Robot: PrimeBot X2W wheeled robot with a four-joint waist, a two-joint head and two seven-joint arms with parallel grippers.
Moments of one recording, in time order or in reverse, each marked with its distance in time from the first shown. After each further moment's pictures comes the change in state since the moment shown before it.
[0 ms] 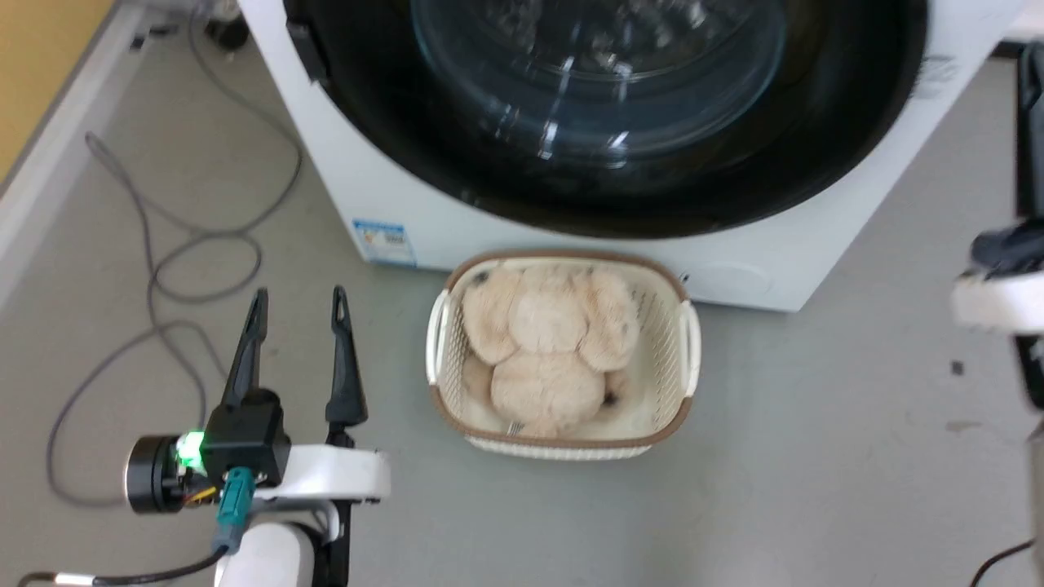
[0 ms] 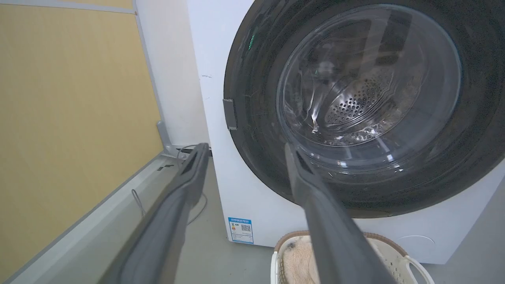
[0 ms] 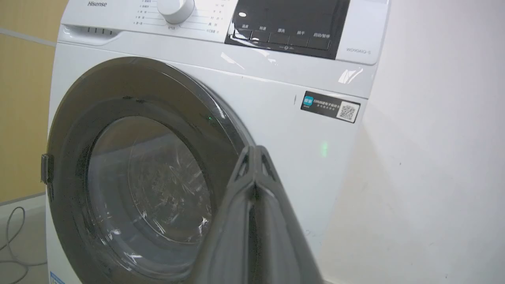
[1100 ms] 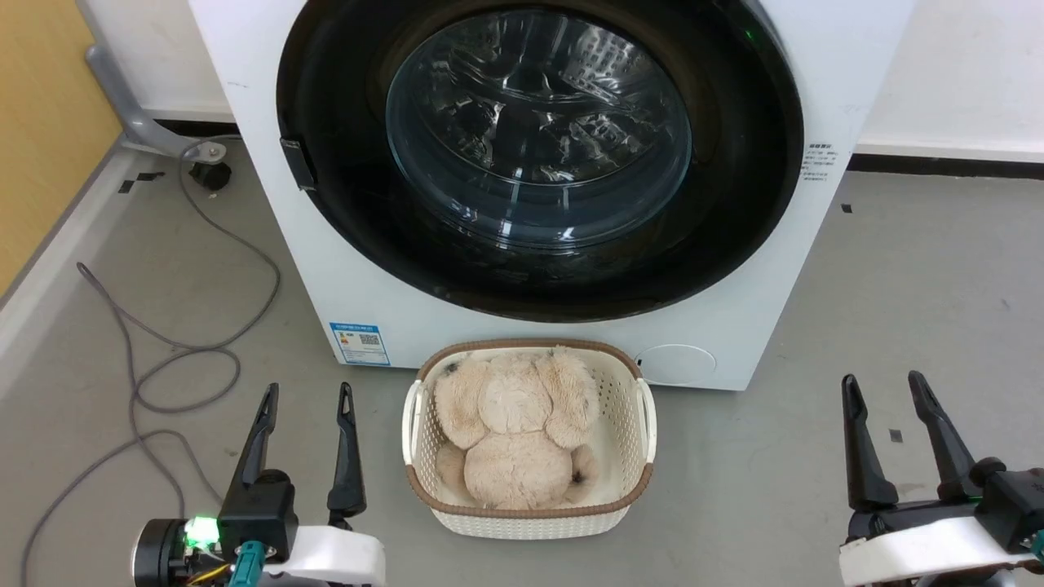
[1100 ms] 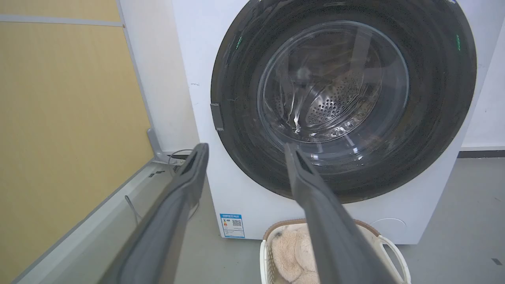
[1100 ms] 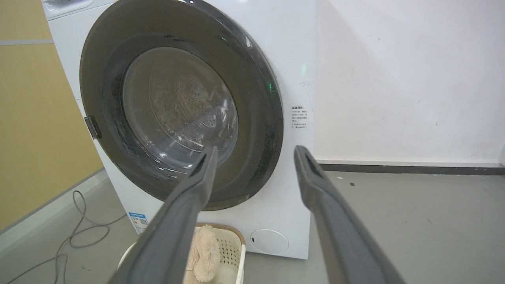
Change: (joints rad) left arm 0.165 0.023 -0.005 0.017 0.015 -0.013 0.000; right arm 0.537 0.224 0.000 -0.043 0.095 0.000 0.000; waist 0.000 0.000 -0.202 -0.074
